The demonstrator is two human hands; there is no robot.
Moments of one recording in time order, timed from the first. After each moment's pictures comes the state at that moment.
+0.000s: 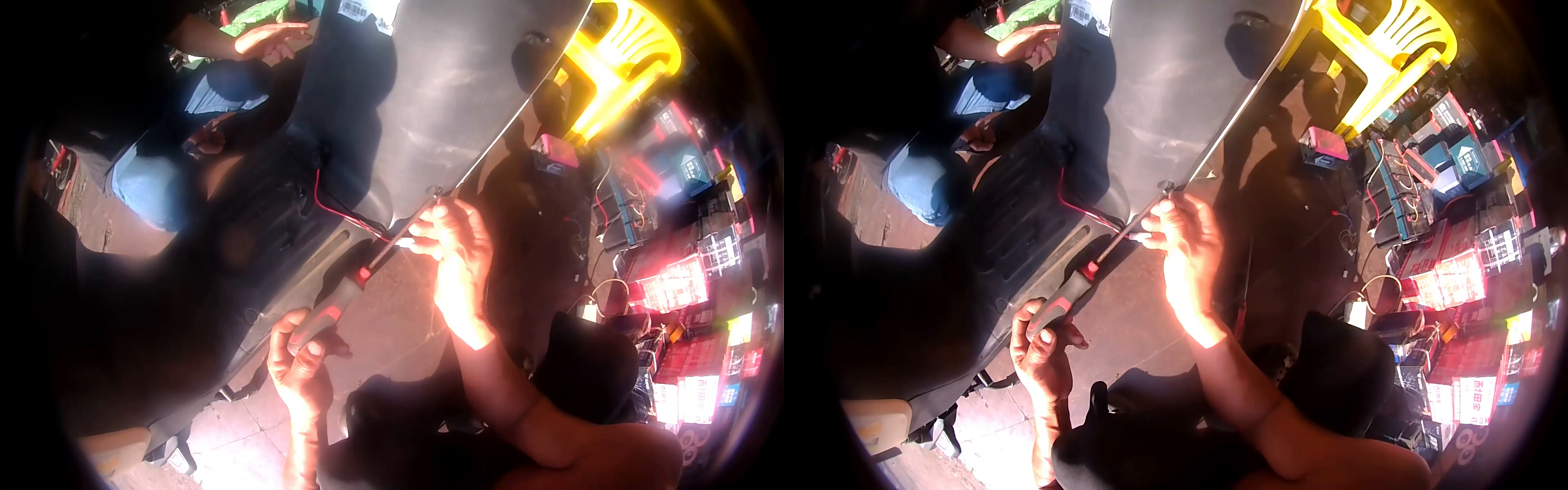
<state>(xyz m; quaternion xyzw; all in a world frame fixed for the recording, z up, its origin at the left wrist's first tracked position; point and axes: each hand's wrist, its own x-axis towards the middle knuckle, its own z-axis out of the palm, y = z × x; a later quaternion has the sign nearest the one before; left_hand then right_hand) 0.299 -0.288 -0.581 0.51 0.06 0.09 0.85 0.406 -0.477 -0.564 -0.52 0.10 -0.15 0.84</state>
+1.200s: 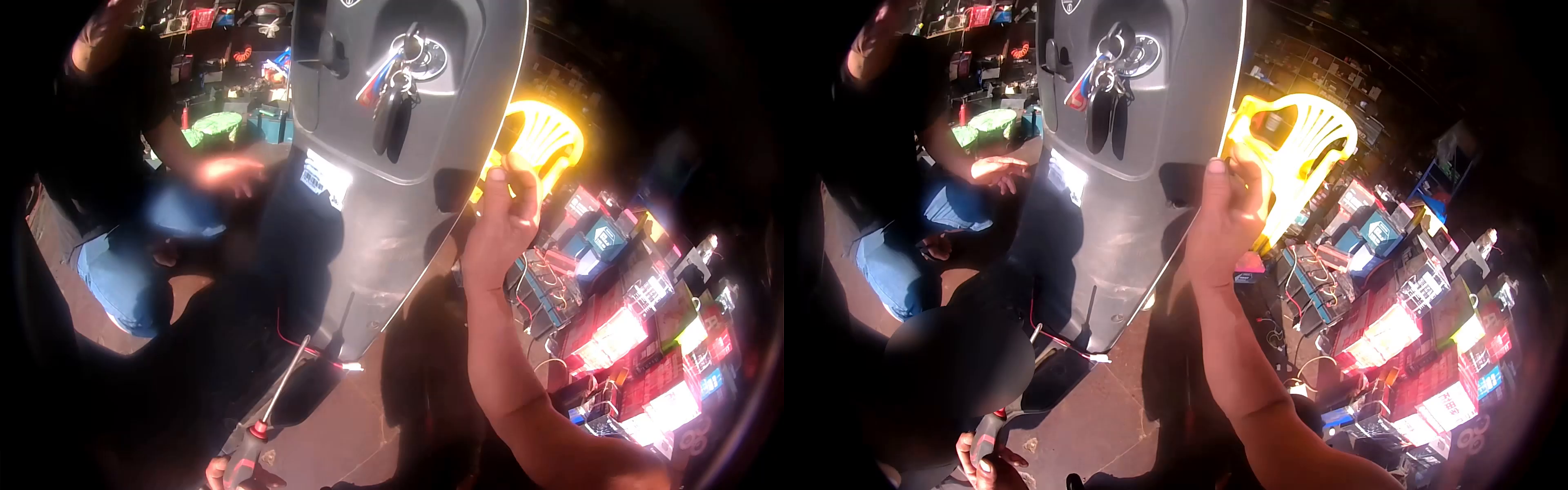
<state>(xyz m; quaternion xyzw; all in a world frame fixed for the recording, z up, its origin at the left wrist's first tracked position) 0.264 -0.240 -0.572 0.44 0.13 0.18 0.87 0.499 -0.531 -0.366 -0.60 -0.10 -0.60 0.52</state>
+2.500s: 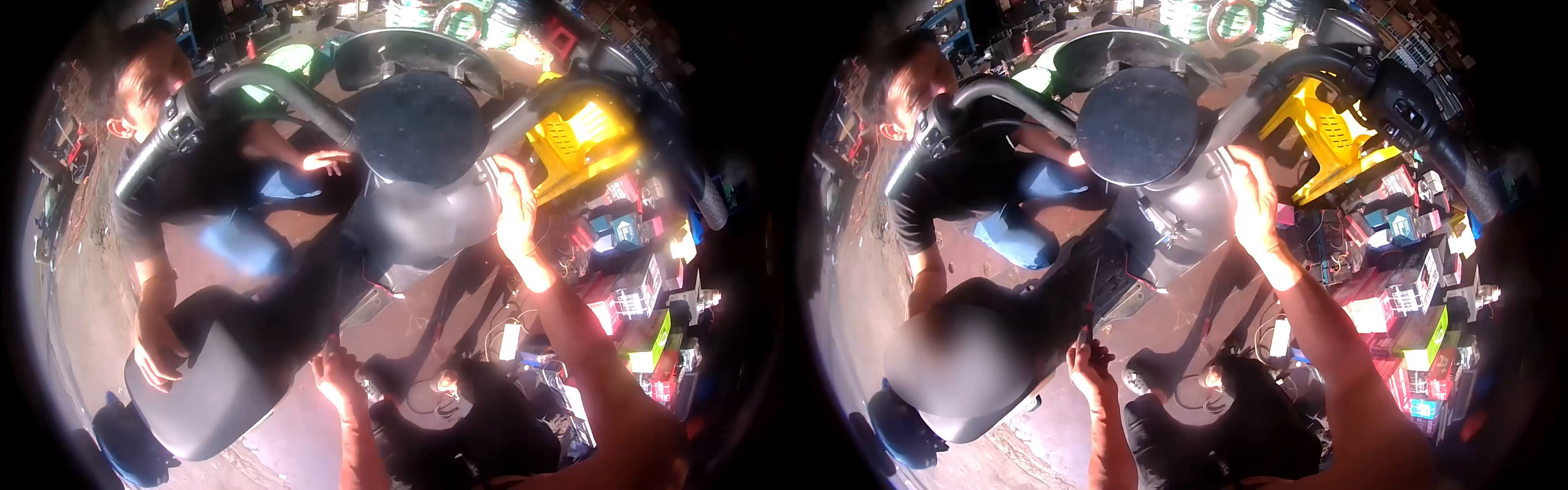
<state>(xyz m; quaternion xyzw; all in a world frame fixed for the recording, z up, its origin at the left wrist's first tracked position) 0.303 -0.256 -0.234 0.35 0.42 0.12 0.83 0.542 -0.507 -0.078 -0.75 -0.12 -0.18 0.62</state>
